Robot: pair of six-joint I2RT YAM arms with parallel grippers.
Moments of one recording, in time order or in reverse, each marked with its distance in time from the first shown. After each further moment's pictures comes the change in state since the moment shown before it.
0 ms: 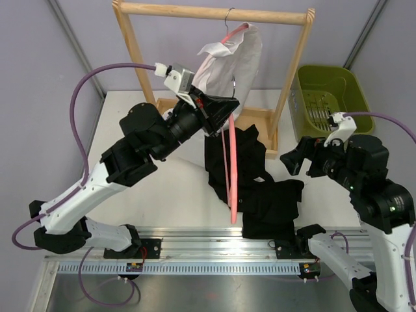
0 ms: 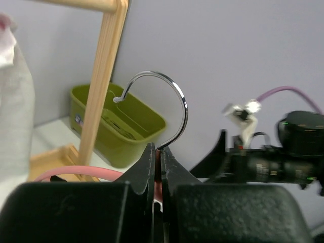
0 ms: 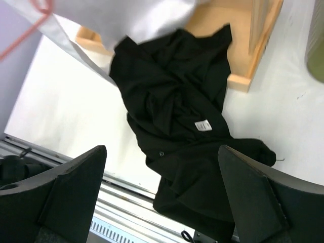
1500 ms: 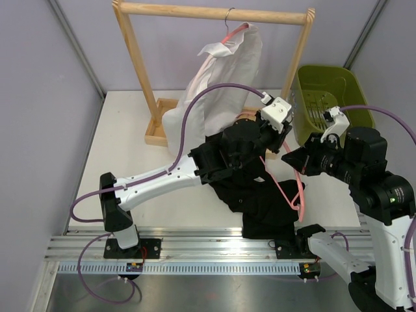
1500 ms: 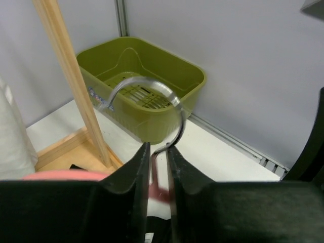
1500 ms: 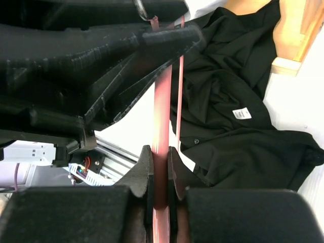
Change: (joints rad) left arm -0.133 0.467 0.112 0.137 -0.154 0.291; right arm -0.008 0.073 0.117 -0.060 -0.151 0.103
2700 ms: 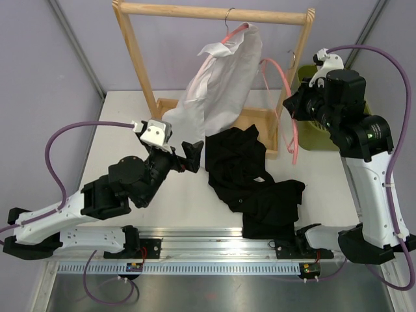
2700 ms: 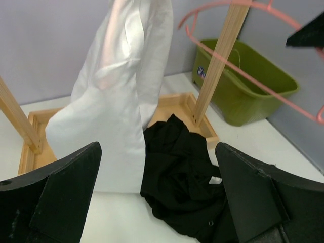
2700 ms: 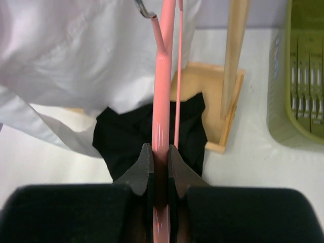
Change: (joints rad) left arm -0.109 -0.812 -0.556 -0.227 -0.540 -0.054; right arm 0.062 0.408 0.378 0.121 0.363 -0.131
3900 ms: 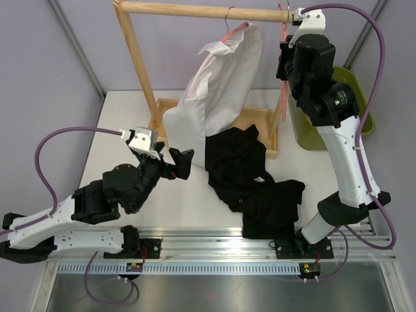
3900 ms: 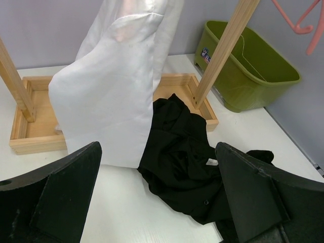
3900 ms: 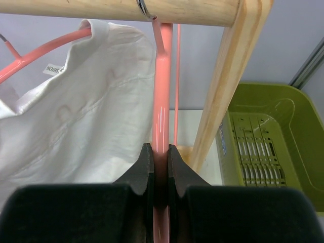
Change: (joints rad) left arm -0.001 -0.111 -0.092 -0.134 -0.018 -0.182; right arm 0.159 0.334 0.396 0.185 0.437 -0.179
